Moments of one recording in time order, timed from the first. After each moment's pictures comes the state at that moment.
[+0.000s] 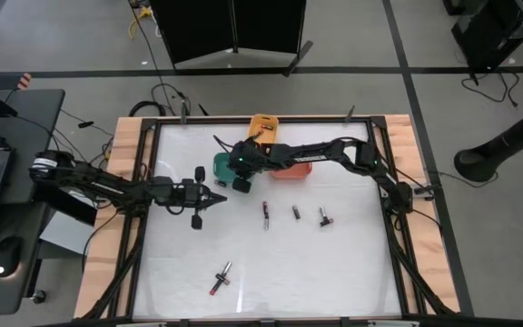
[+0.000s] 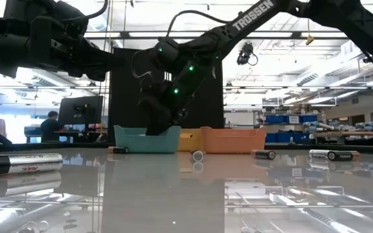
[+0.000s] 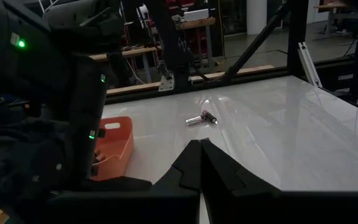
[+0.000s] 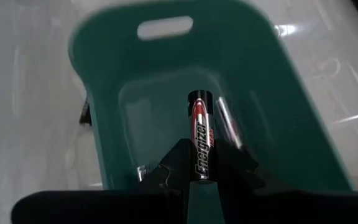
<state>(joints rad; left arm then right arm) -0.09 1.07 0.14 0.89 -0.09 0.13 -0.22 2.28 1.71 -0.30 0.11 -0.03</state>
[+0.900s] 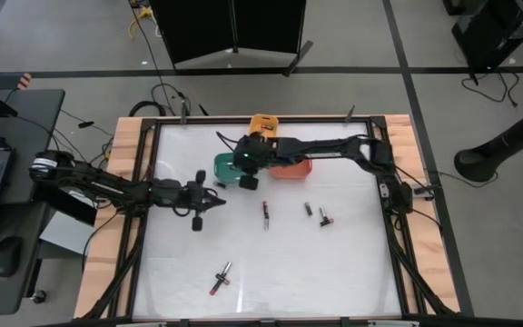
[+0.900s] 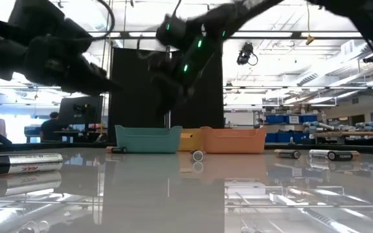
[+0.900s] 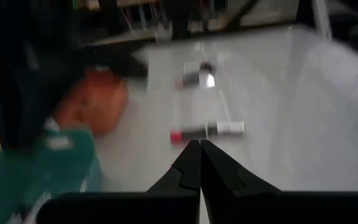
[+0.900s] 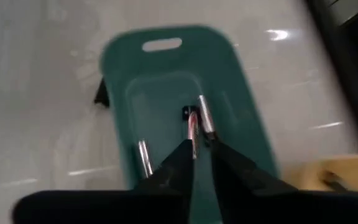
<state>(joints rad) -0.09 1.07 0.15 0.66 -0.10 0.07 -0.20 2.12 1.70 -0.47 0.16 -0.11</state>
